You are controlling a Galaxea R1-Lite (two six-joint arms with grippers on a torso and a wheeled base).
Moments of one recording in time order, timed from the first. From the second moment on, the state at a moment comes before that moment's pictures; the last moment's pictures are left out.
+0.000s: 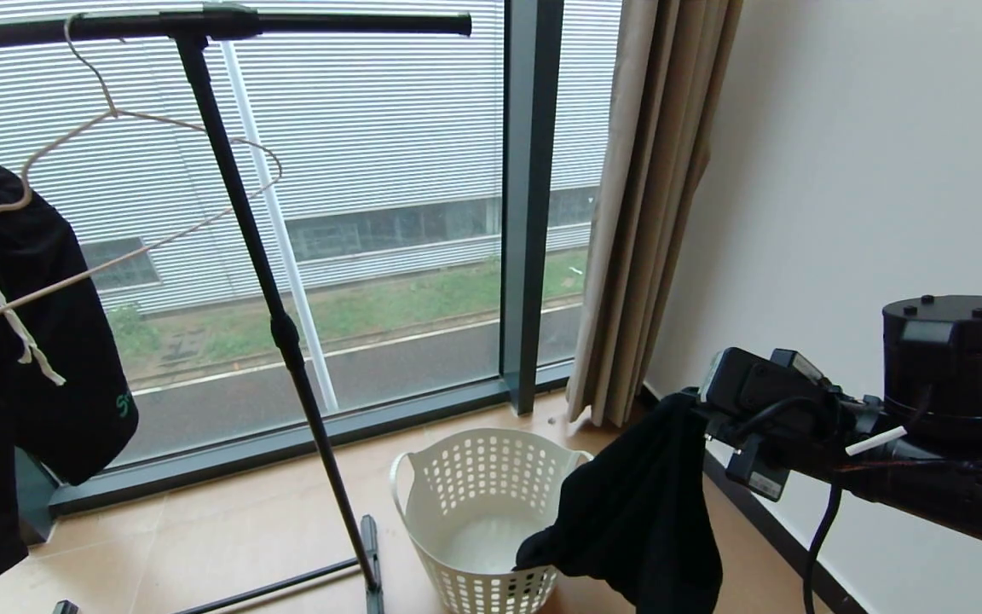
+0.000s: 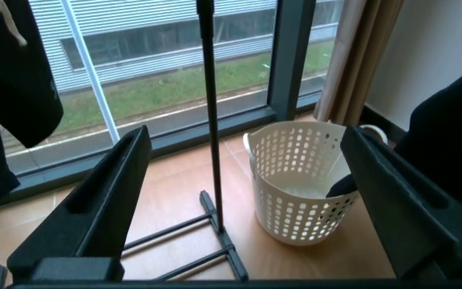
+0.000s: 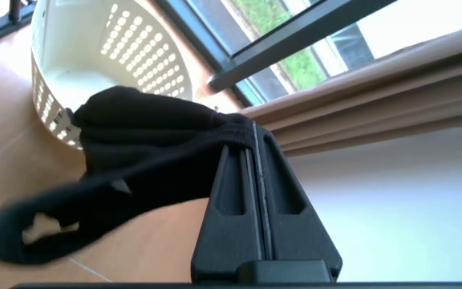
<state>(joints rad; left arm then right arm) -0.01 0.00 0.00 0.00 -0.08 0.03 0.50 1.53 -0.62 -0.47 -0.05 -0.77</state>
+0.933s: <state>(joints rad) -0.01 0.00 0.00 0.00 -0.08 0.08 0.50 1.53 -0.62 -0.47 -0.05 -0.77</state>
